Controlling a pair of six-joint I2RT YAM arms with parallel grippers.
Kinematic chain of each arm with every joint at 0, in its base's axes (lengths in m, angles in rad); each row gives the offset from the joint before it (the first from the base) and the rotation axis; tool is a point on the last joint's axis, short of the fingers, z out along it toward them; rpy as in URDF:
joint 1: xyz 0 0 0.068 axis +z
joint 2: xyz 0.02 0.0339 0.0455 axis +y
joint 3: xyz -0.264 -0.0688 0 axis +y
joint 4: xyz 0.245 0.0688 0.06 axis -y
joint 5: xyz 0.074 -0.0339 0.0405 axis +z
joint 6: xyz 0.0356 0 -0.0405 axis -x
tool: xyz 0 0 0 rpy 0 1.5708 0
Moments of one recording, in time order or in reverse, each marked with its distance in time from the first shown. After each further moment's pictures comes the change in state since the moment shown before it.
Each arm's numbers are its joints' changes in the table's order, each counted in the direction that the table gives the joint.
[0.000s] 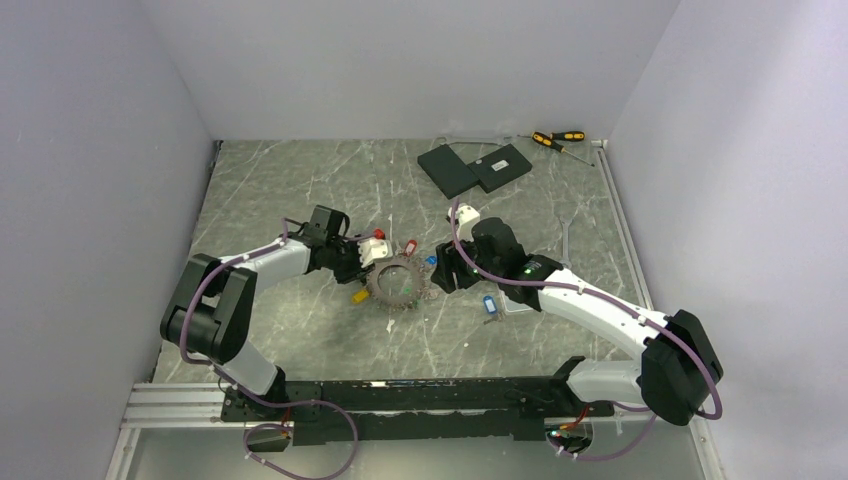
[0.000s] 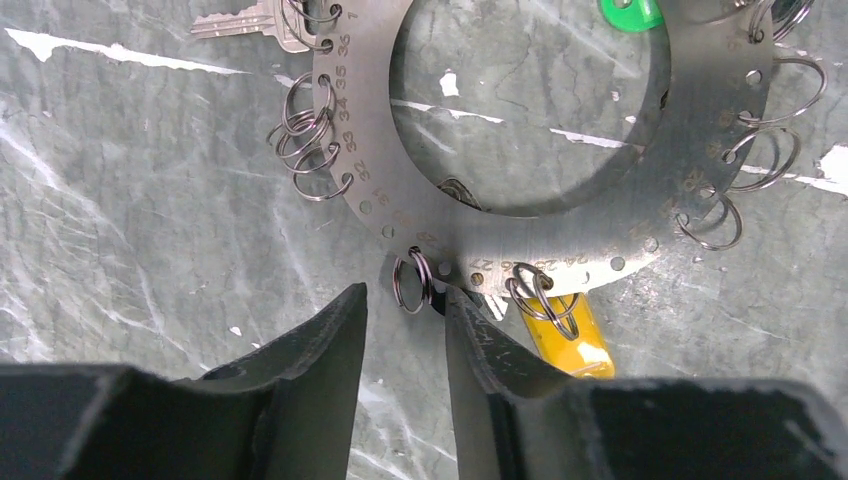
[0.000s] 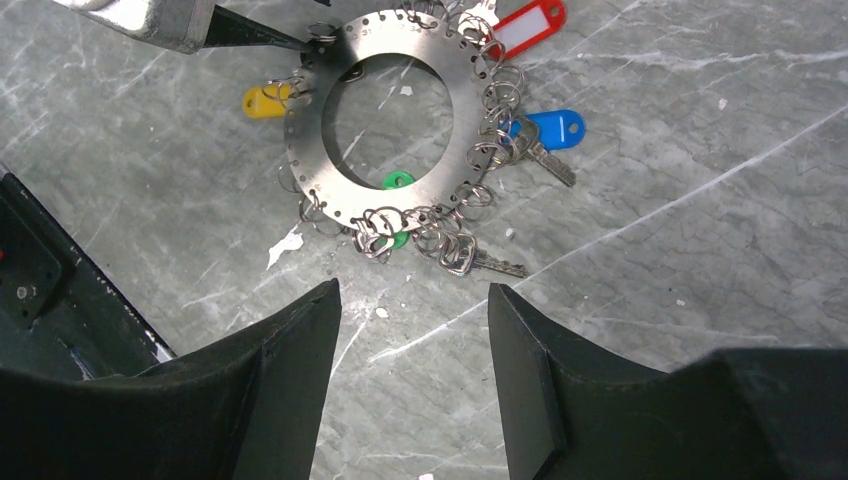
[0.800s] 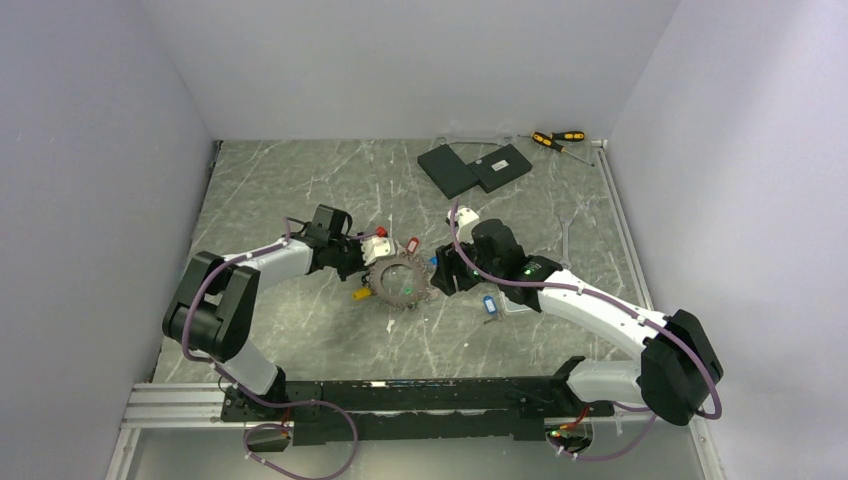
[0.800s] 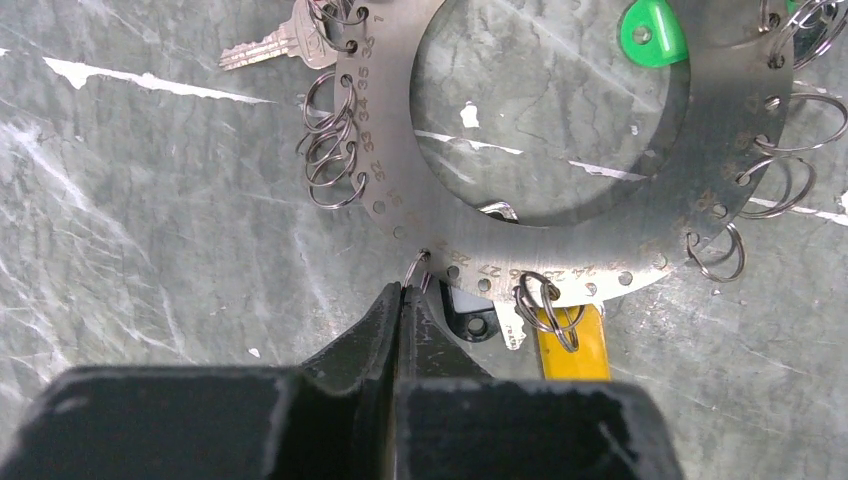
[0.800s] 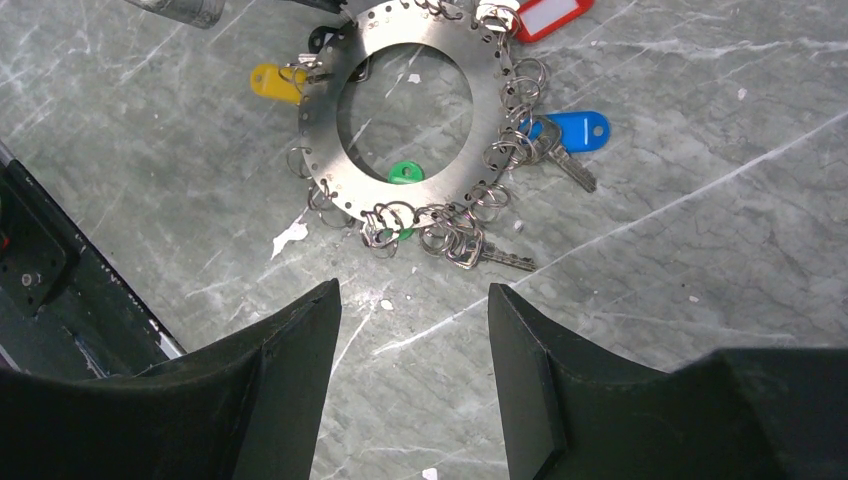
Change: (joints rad) left arm -0.013 0.016 0.000 0.061 0.000 0.026; right arm 0.000 0.000 0.011 0.001 0.022 0.000
